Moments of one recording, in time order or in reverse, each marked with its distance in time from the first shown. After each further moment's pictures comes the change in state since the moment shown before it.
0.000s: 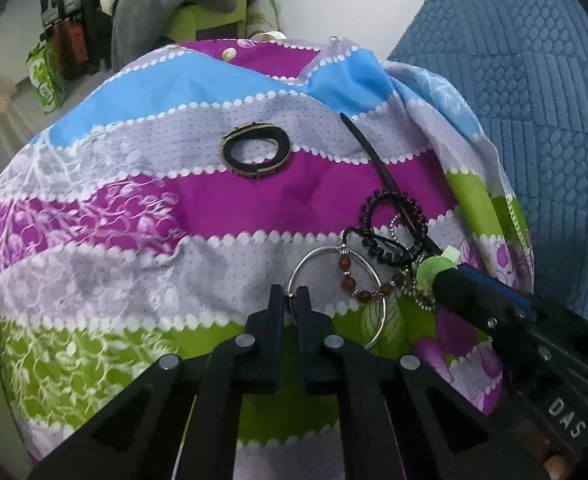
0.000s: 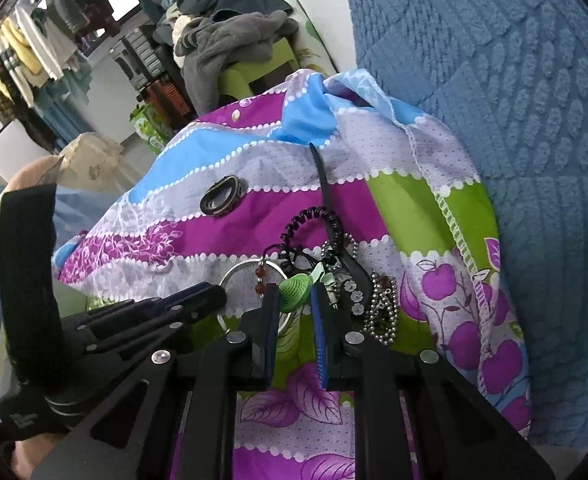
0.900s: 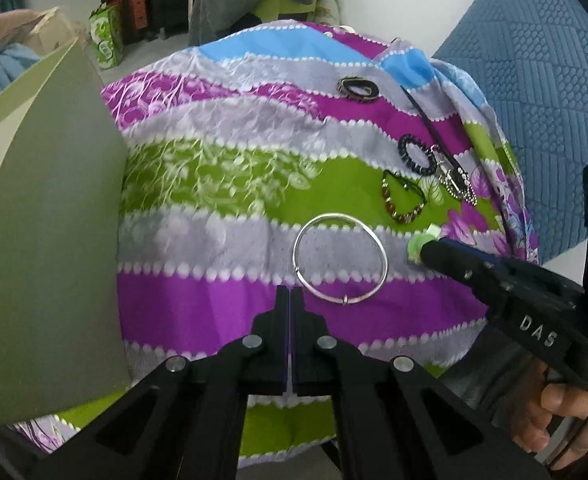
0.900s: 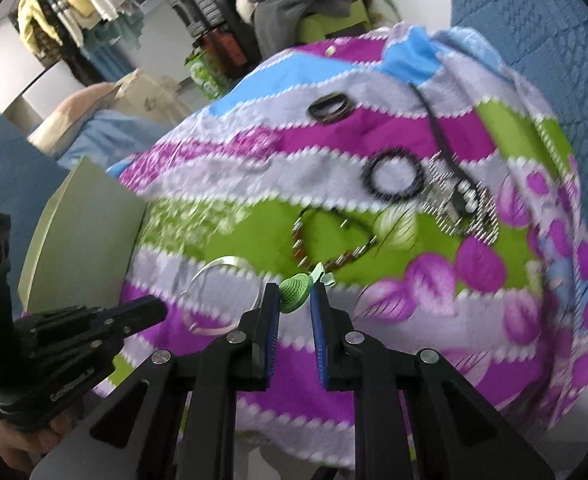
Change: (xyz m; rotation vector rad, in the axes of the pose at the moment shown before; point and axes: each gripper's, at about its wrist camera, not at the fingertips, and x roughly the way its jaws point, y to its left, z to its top) left arm -0.102 0.067 -0.112 -0.128 0.036 0.071; right arm -0.006 0.064 -0.063 -0.144 0.147 0.132
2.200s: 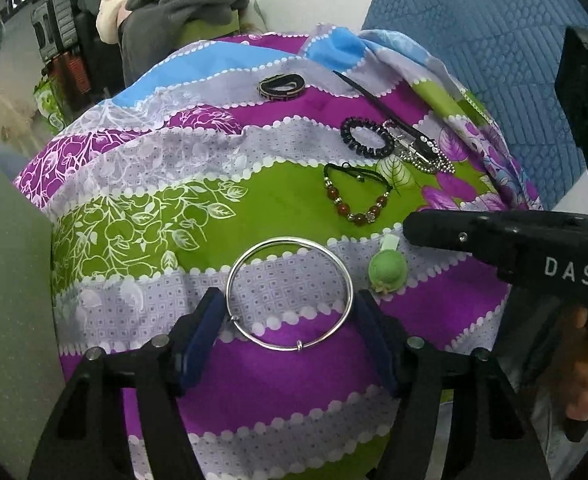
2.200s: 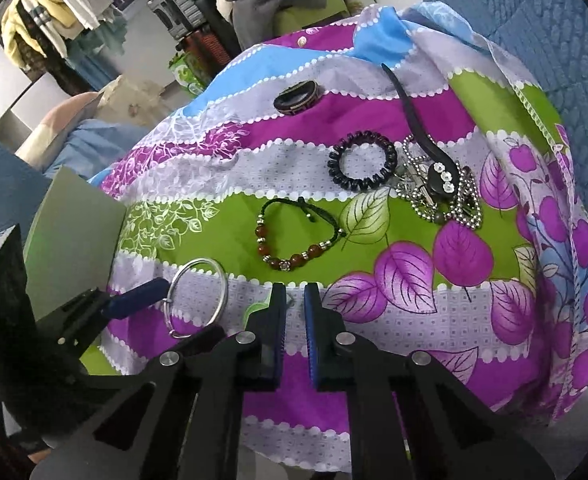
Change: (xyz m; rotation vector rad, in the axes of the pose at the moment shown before) left arm 0.038 -0.047 0.005 0.273 -0.090 -0.019; right arm 0.005 -0.026 0.001 0.060 0.000 -0.012
